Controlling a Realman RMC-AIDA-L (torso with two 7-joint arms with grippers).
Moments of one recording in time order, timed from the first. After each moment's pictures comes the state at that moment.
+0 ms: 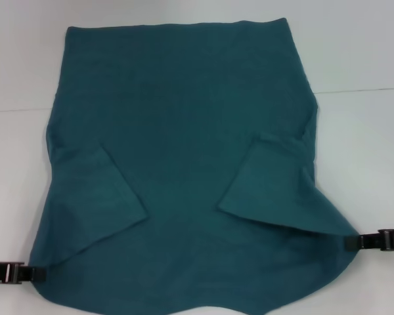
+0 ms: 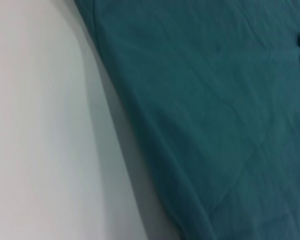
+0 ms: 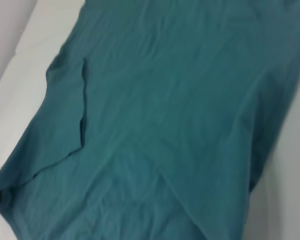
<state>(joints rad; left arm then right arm) -0.50 -2.10 0.52 0.93 2.60 1.55 -2.18 0.44 2.04 -0.50 -0.83 -2.39 -1.59 2.15</state>
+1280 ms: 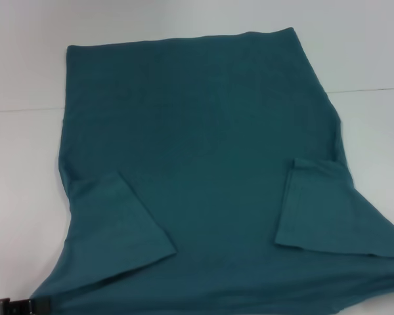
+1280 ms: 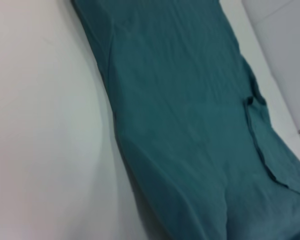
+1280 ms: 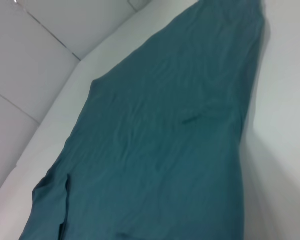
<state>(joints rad) -0.38 -2.11 0.28 0.87 2.49 1.78 -2.06 0.18 2.03 -0.10 -0.69 -2.27 -1.69 1.72</state>
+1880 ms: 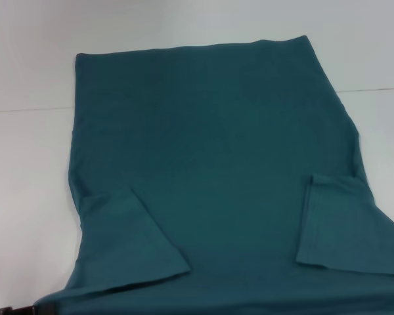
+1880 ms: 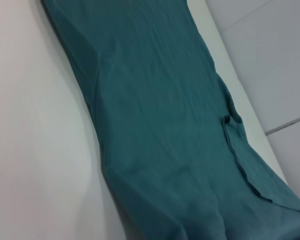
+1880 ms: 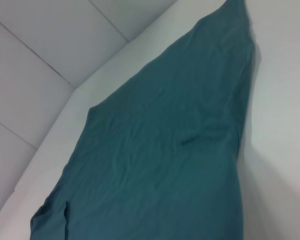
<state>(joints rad) -0.35 -2.12 0.26 0.85 2.45 1.85 -2.01 0.09 2.04 0.02 -0.70 -2.27 -1.78 1.66</state>
